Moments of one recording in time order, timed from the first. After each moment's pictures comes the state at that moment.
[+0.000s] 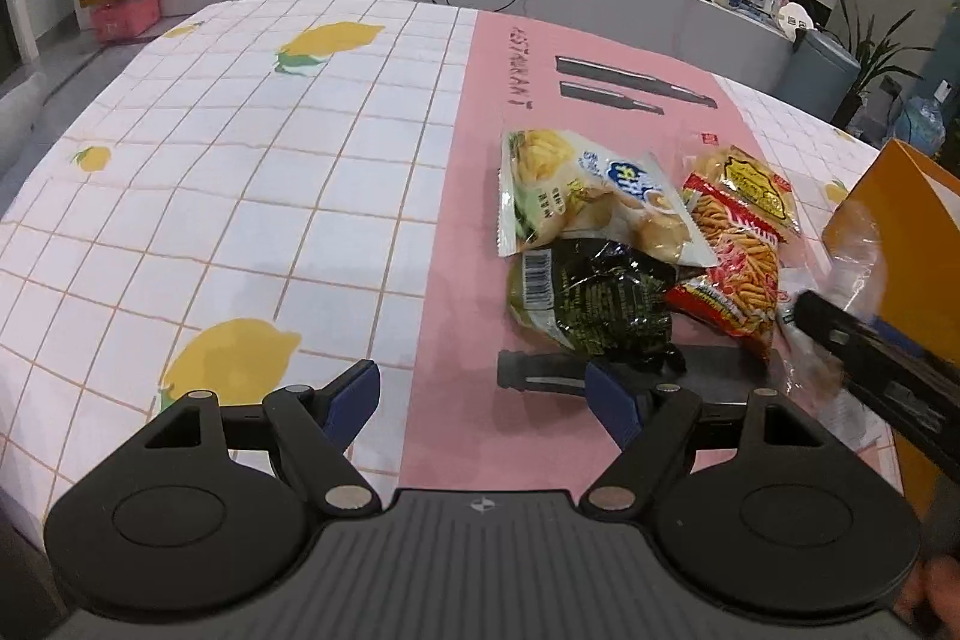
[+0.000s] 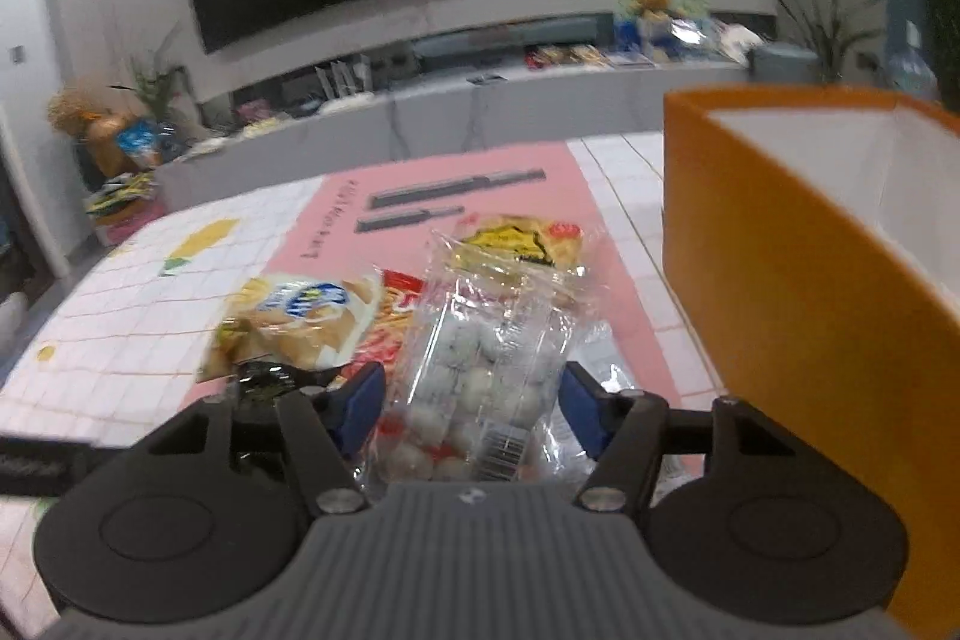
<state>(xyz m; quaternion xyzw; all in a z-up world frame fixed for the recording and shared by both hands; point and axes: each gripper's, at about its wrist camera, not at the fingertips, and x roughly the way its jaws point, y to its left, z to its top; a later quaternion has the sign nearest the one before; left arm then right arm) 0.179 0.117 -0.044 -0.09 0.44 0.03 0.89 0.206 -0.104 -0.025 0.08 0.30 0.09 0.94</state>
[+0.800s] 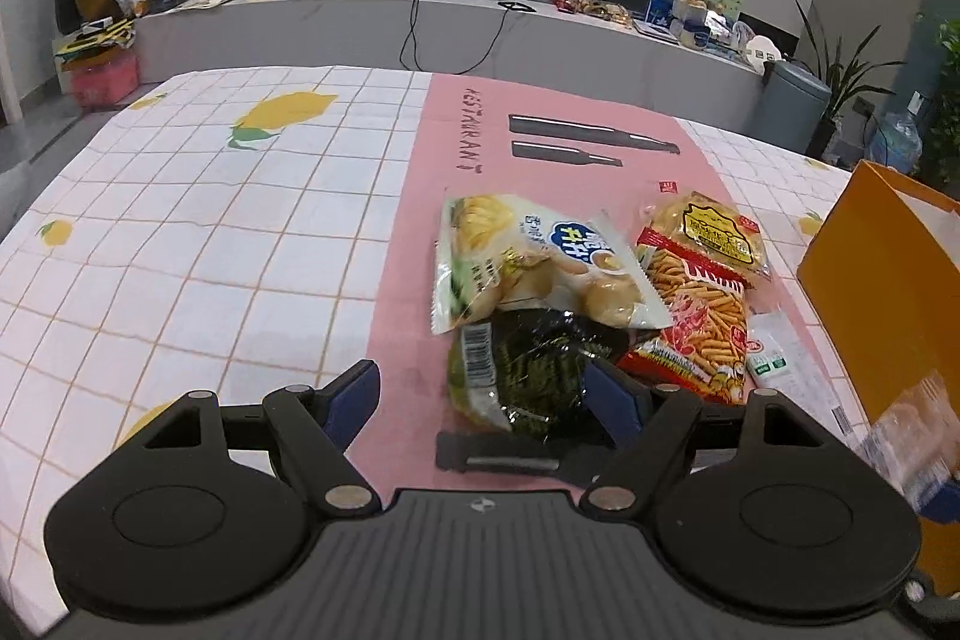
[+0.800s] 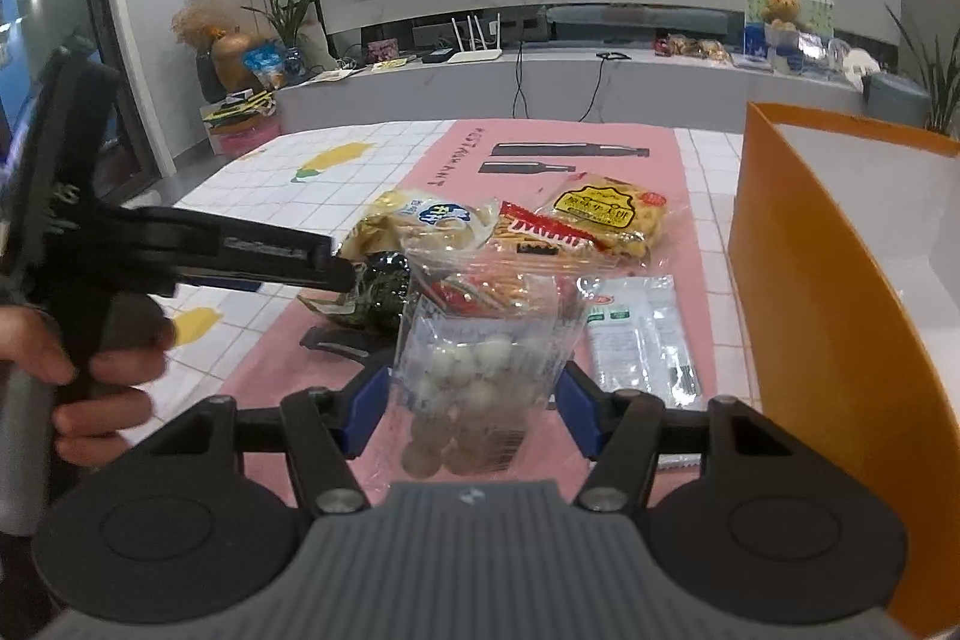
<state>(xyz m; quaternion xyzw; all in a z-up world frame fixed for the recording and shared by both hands) 0.197 0.090 -0.043 -0.06 0.38 0.01 0.92 0.149 -0.112 -0.006 0.03 0.33 0.21 0.92</state>
